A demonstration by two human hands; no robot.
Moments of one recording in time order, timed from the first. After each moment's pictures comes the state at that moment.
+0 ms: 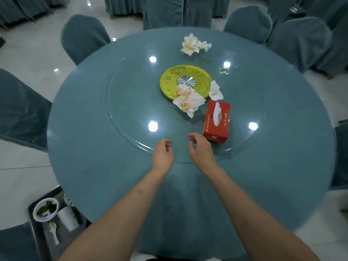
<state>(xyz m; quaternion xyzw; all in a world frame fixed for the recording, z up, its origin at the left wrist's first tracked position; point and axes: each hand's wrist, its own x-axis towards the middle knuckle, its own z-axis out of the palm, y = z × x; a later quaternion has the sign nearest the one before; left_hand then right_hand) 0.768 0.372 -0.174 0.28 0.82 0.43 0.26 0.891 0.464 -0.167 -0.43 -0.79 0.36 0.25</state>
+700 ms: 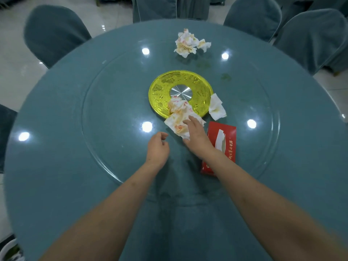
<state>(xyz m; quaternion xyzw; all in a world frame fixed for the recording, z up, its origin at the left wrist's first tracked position) 0.668 0.545 -0.202 0.31 0.83 0.38 0.27 0.793 0.667 -0.193 -0.38 -0.88 0.29 0.06</state>
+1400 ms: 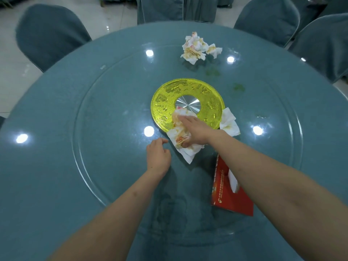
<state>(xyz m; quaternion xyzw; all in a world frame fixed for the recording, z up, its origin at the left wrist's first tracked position) 0.616 0.607 -0.244 0.32 0.86 0.32 0.23 0.703 0.804 -0.234 -0.25 -0.94 0.19 -0.14</state>
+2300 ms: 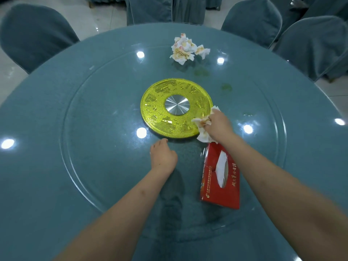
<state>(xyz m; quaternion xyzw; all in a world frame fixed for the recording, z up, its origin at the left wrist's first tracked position) 0.654 0.631 -0.235 0.33 0.87 0.25 0.26 0.783 0.828 -0.213 -0.50 -0.85 0.18 0.04</state>
